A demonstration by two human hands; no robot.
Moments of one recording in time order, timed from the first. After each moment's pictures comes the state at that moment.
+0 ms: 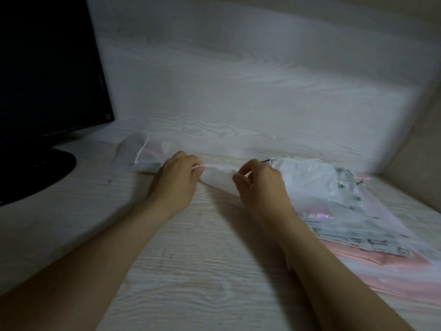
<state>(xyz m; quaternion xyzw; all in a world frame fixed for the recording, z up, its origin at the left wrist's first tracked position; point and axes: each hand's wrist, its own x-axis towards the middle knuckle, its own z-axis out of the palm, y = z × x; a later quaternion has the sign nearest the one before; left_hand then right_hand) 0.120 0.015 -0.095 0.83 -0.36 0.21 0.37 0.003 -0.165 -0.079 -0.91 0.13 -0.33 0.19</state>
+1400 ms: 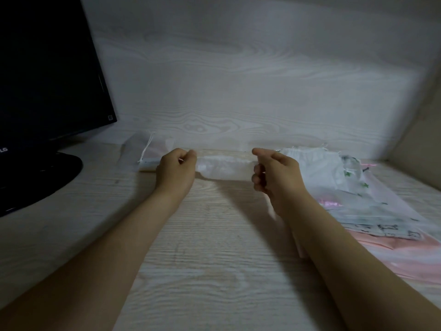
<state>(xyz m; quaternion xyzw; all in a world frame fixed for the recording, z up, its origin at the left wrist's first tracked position) 0.118 0.010 -0.087 0.76 -0.14 0.06 0.63 -0.011 -0.153 -0.057 -0.62 0.20 -0.29 0.70</state>
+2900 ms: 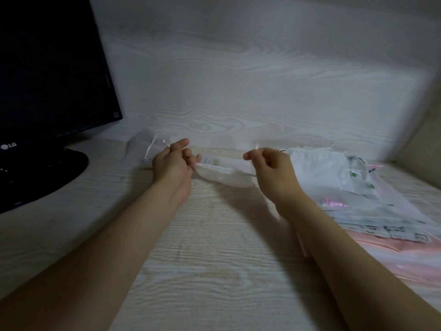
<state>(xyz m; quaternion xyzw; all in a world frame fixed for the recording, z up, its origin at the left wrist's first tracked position) 0.123 0.003 -0.074 0.44 -0.01 -0.07 0.90 0.002 -0.151 -0.065 -0.81 0.14 -0.33 0.47</state>
